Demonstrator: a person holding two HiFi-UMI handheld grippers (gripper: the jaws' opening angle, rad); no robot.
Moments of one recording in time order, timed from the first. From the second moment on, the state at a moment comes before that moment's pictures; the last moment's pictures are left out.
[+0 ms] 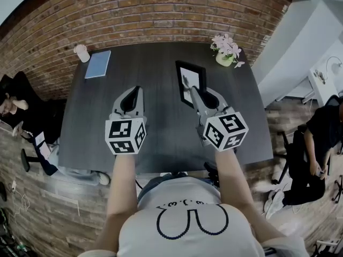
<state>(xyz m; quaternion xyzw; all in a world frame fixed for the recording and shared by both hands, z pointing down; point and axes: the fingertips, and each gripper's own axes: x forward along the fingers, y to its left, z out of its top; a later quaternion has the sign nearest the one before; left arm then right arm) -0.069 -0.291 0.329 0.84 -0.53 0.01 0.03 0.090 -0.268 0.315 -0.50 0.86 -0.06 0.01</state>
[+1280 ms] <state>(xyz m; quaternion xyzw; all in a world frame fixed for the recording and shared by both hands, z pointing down) -0.062 -0.292 0.224 0.83 -0.55 -0.04 -0.10 0.128 -0.265 0.217 -0.60 0.80 0.11 0.02</state>
